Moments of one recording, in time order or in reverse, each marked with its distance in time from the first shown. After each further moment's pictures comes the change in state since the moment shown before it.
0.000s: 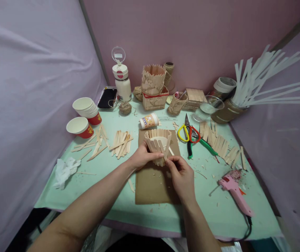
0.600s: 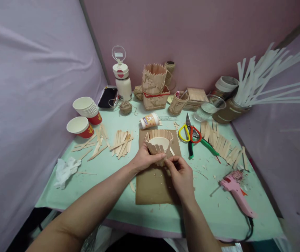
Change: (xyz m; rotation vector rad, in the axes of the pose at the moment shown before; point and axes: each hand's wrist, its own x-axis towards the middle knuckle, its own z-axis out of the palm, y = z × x) left_hand -0.007 0.012 0.012 0.205 0.035 0.116; right_hand 0.003 0.007 0.004 0.054 -0.008 0.042
